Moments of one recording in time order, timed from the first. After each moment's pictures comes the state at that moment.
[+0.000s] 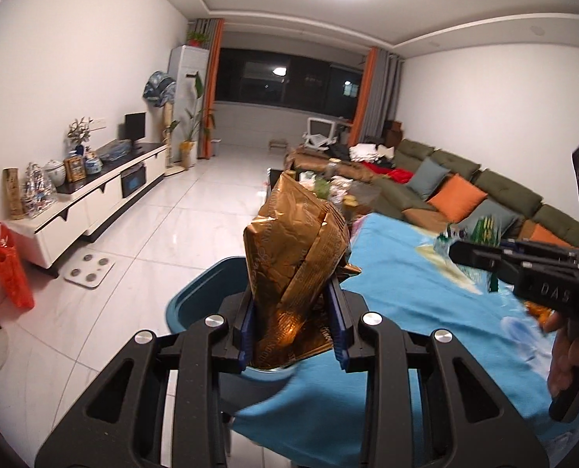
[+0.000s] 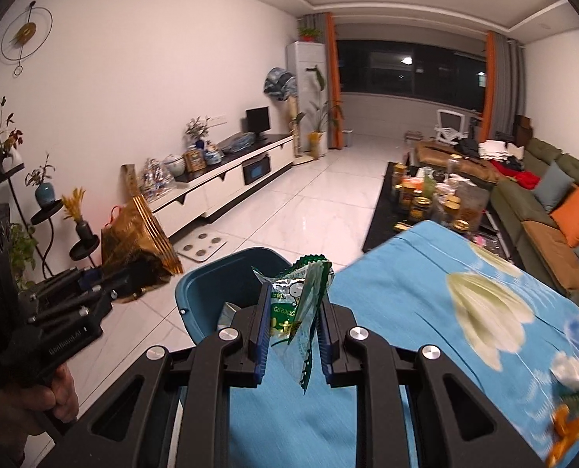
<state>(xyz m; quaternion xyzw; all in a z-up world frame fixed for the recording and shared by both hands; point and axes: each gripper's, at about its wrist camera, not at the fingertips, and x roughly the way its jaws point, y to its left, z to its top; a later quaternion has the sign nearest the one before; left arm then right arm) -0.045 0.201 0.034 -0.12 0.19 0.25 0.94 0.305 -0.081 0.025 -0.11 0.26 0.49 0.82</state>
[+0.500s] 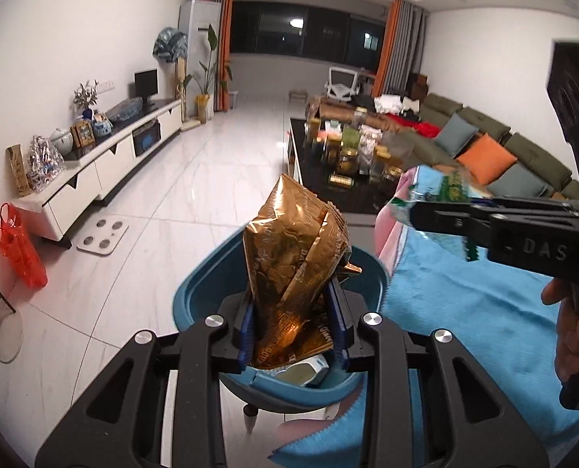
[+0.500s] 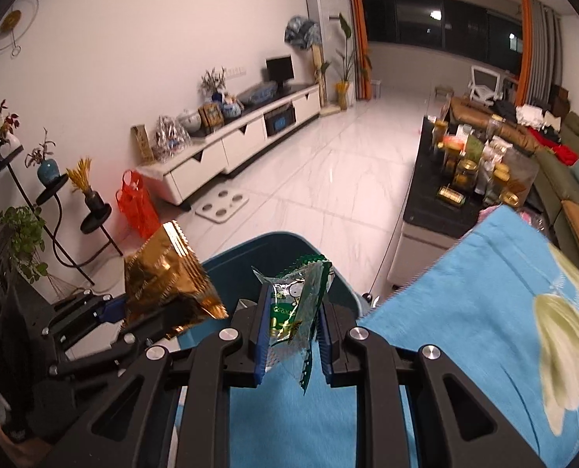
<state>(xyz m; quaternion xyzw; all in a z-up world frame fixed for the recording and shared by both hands) 0.059 0.285 -0.016 -0.14 0.30 0.26 0.91 0.356 0.037 -0.016 -0.15 0.35 0.51 0.77</state>
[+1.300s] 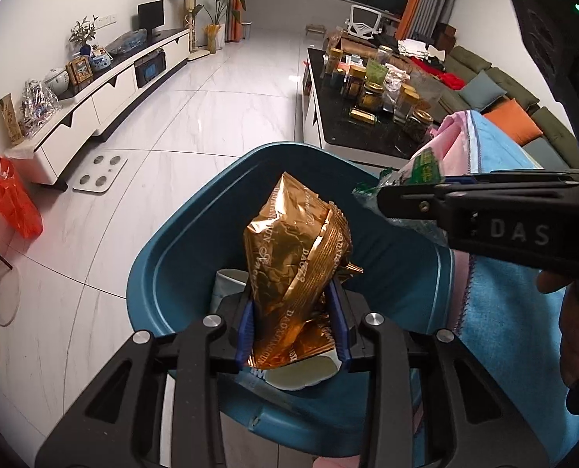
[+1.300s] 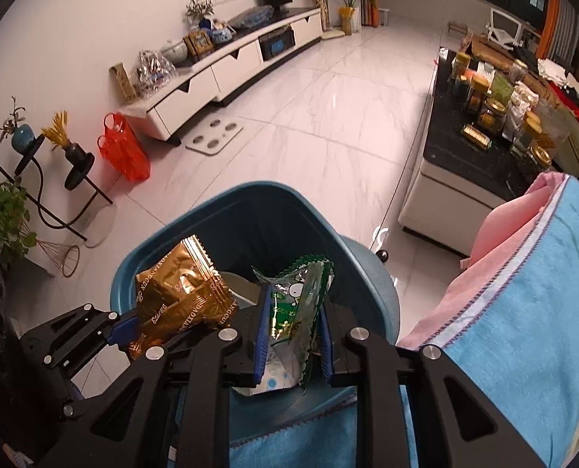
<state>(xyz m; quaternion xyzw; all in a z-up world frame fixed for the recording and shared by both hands) 0.160 0.361 -0.128 -0.20 0.40 0.26 0.85 0.390 0.128 -0.081 -0.22 0.47 0.48 0.71</state>
